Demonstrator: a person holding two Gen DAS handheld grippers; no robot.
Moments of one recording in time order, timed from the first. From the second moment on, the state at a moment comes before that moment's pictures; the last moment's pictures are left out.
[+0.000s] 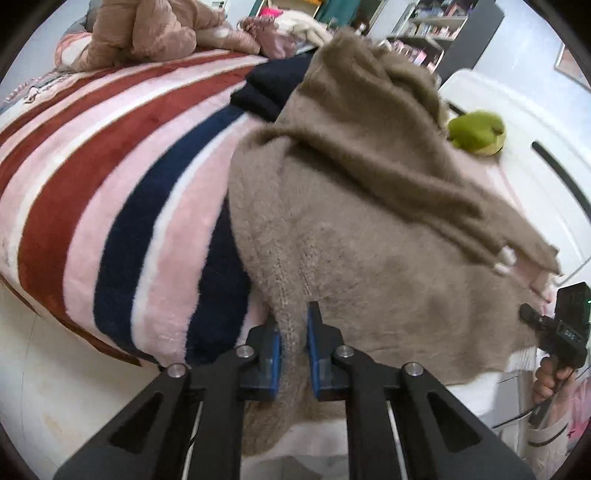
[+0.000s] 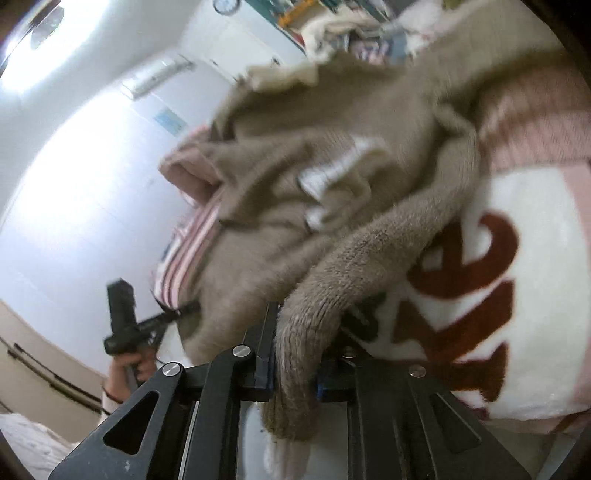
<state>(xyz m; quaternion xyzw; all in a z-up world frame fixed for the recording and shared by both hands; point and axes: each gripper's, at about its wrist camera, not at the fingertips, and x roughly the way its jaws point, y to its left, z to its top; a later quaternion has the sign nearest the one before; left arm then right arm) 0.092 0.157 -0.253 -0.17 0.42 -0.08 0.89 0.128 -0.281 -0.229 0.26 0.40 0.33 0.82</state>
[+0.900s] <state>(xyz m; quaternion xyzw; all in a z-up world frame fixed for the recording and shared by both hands) 0.042 0.160 -0.148 -0.15 0.33 -0.05 0.93 0.092 -0.430 -0.192 0.26 0.35 0.12 0.89</state>
